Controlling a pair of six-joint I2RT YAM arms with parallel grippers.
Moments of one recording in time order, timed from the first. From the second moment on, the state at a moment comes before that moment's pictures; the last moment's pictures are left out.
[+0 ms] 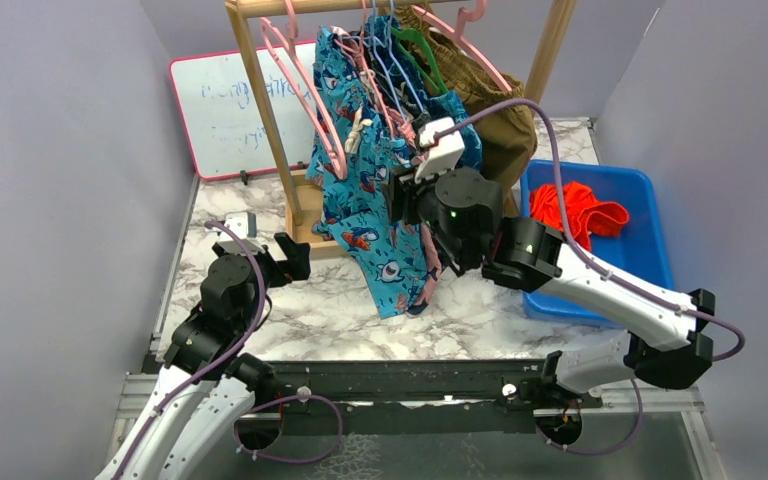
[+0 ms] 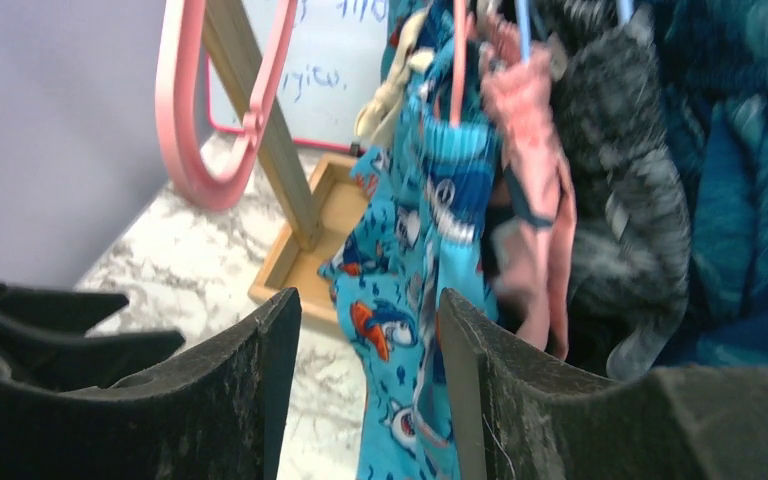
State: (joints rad) left arm -0.47 0.43 0.65 -0.48 -0.30 -0.42; right arm 1.16 1.34 1.53 -0.37 0.68 0.19
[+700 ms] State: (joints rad) left arm -0.47 0.44 0.65 -0.48 -0.30 -0.42; right arm 1.03 1.52 1.77 -0.54 0.49 0.16
